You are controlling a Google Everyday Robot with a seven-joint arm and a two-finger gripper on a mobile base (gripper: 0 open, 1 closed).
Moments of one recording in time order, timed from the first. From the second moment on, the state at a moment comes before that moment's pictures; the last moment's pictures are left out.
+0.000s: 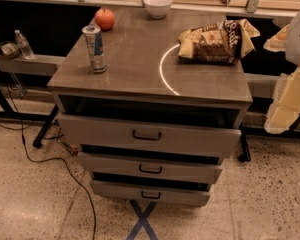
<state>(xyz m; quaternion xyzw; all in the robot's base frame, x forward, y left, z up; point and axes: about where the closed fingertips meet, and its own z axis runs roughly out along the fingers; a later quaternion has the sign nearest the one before) 0.438 -0.217 0.976 -0.60 0.78 -0.03 0.16</state>
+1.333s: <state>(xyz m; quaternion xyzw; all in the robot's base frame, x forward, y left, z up) 0.635 -0.150 0.964 -0.65 0.71 -0.06 0.27</state>
